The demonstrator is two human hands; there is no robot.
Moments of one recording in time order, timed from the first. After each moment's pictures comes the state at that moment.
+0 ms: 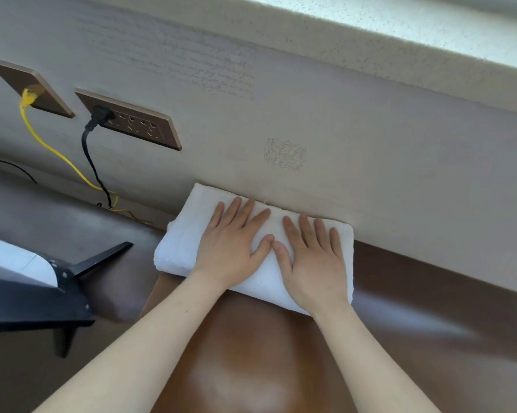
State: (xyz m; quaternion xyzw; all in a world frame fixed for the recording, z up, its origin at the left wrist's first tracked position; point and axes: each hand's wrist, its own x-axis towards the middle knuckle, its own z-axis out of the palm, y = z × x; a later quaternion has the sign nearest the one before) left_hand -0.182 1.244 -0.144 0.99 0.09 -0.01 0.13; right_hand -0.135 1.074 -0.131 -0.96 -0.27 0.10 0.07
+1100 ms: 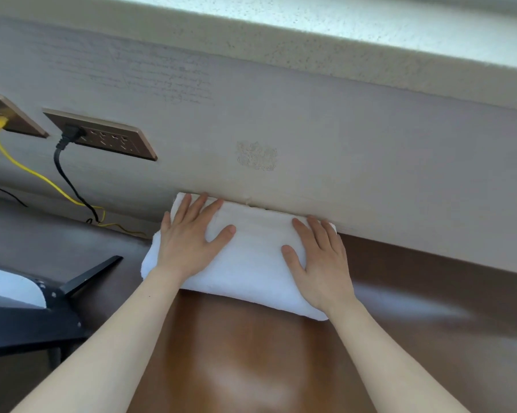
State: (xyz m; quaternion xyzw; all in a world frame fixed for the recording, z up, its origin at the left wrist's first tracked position) left_hand -0.179 1.286 -0.148 0.96 0.20 -0.04 0.17; right_hand -0.121 1.034 -0.144 -0.95 -0.20 0.10 0.20
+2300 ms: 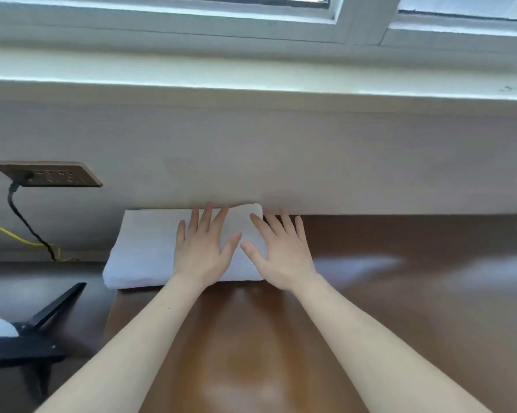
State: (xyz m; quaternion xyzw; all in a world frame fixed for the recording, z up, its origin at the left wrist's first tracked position) left_hand -0.196 1.159 -0.079 0.98 0.07 -0.06 0.15; right_hand -0.172 0.978 -0.059 -0.96 -0.20 0.09 0.17
